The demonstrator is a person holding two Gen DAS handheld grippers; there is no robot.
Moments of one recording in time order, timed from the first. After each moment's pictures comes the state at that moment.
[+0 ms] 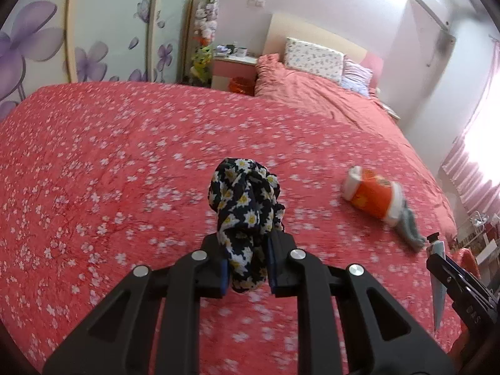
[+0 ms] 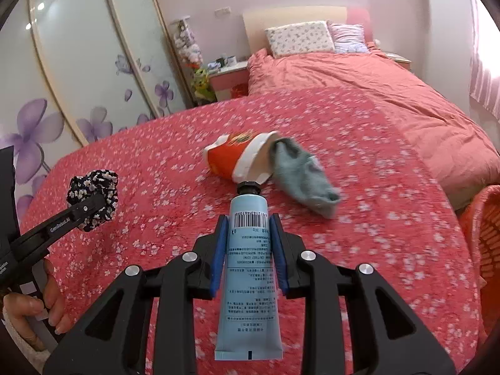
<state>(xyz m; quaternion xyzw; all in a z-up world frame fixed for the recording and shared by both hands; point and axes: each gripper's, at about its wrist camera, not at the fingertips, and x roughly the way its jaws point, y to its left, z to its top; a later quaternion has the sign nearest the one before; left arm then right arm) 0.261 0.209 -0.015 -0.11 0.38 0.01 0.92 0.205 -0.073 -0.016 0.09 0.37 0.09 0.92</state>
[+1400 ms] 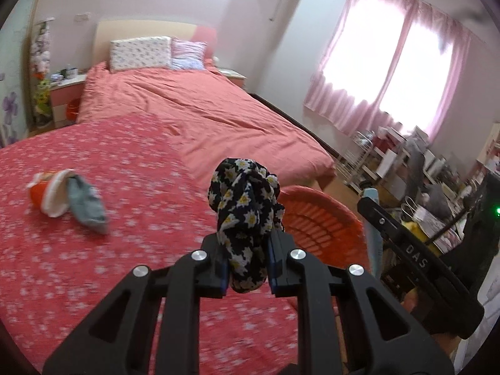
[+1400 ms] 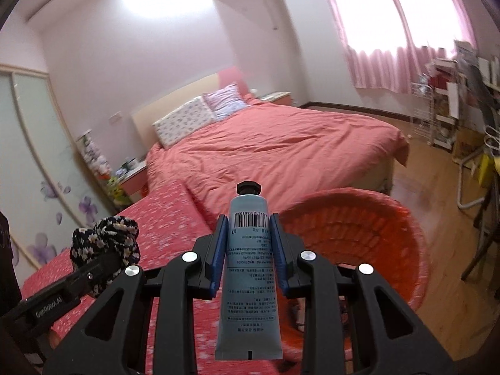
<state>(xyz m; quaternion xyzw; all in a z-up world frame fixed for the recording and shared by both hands) 0.195 -0.141 0.038 -0.03 0.36 -0.33 0.87 0.091 -0.333 0.010 0.22 0.22 -0.15 0.94</state>
